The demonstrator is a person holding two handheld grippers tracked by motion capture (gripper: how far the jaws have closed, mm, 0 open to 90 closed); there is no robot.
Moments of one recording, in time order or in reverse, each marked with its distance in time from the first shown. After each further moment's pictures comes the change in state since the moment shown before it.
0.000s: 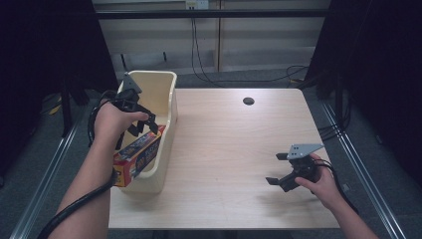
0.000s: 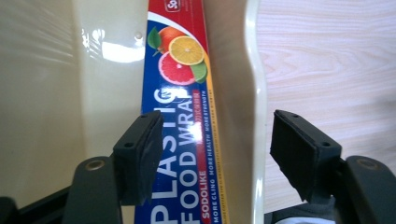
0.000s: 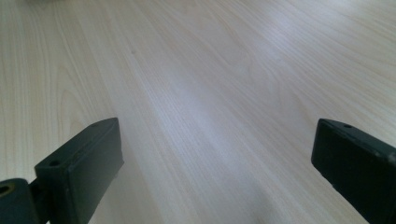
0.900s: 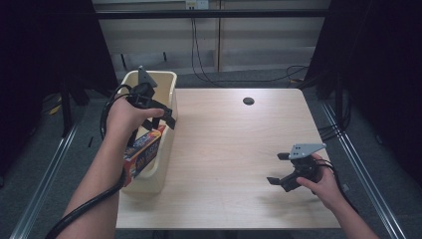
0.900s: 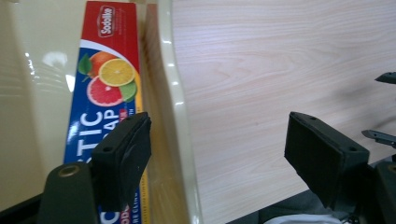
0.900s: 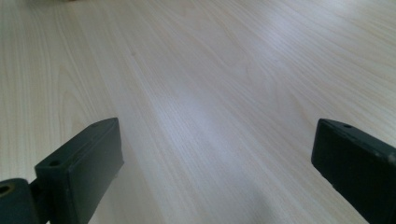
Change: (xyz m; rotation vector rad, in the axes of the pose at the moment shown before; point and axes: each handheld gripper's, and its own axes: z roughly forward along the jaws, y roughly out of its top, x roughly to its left) left arm -0.042 0.001 -0.005 -0.034 -0.066 0.115; right arm 0.000 -0.001 -0.004 -0.010 -0.005 0.009
